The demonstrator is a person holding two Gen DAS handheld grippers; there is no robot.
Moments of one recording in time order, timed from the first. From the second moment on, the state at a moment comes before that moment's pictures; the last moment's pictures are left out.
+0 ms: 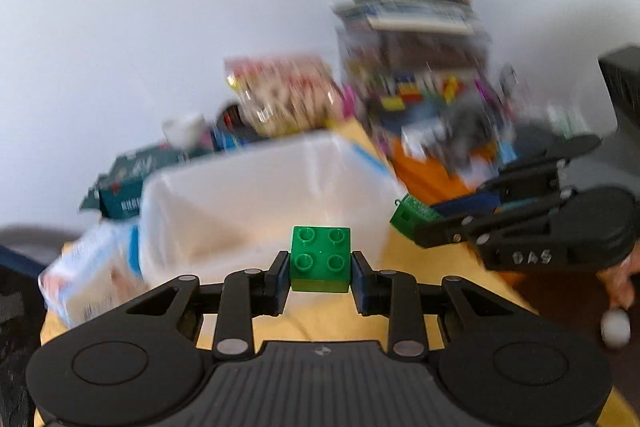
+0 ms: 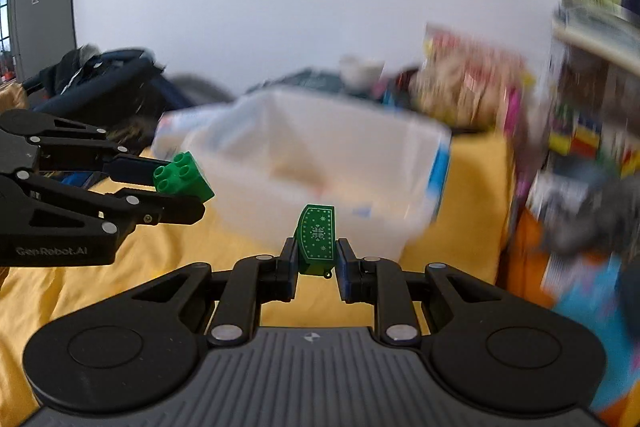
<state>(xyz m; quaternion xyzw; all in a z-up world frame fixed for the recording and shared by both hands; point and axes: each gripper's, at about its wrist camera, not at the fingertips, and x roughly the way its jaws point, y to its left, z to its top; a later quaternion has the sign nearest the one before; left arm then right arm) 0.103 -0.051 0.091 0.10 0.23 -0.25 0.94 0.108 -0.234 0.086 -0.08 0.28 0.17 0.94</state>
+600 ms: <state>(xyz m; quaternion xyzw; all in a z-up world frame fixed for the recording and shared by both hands) 0.164 -0.020 0.076 0.06 0.24 -0.19 0.95 0.154 -0.229 0.079 -0.04 0.27 0.12 0.95</state>
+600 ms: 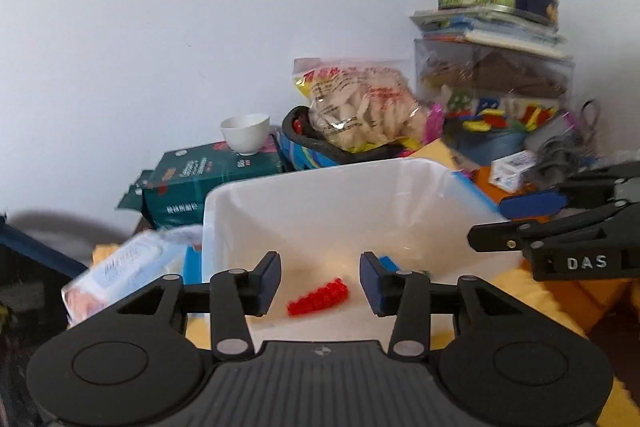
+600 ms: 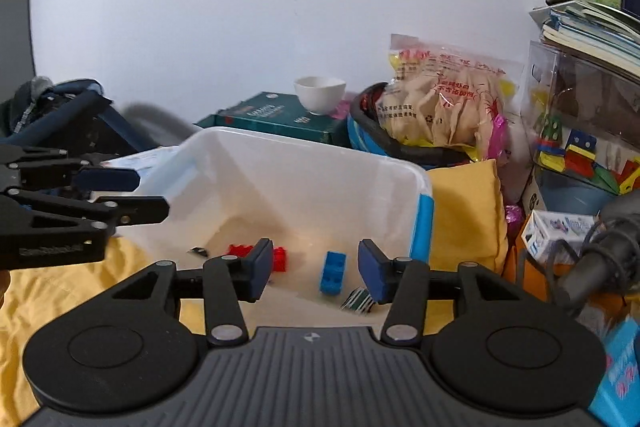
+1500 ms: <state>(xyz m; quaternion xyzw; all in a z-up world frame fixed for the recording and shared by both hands) 0.064 0.044 -0.050 -0.20 0.47 -0.06 0.86 0.030 -0.193 -0.013 -0.08 0.38 0.21 0.90</state>
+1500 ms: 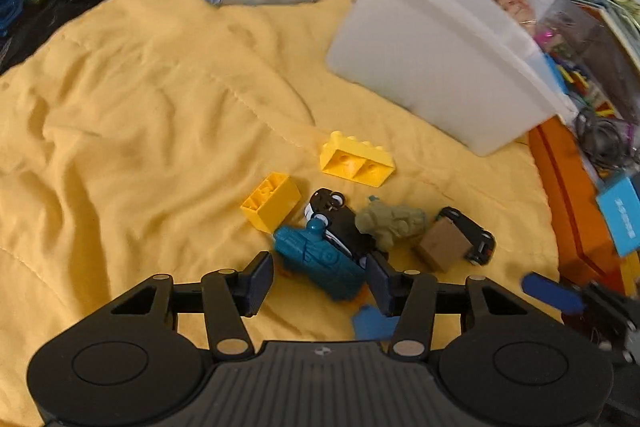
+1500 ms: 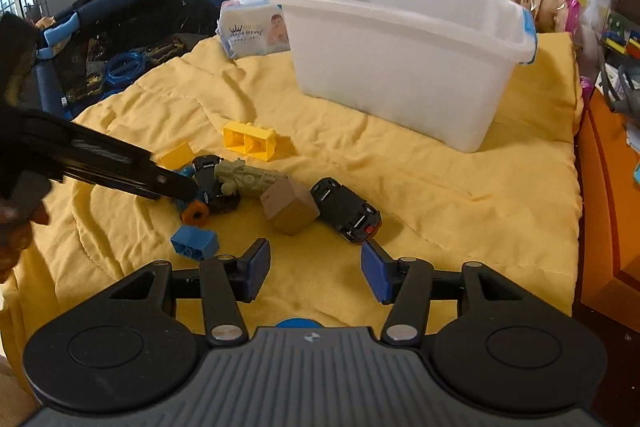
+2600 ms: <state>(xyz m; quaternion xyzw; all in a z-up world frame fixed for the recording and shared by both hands) 0.054 0.041 -0.044 0.03 0.52 -0.16 0.84 0.076 -0.116 -0.033 -0.26 0.37 0.27 0.85</state>
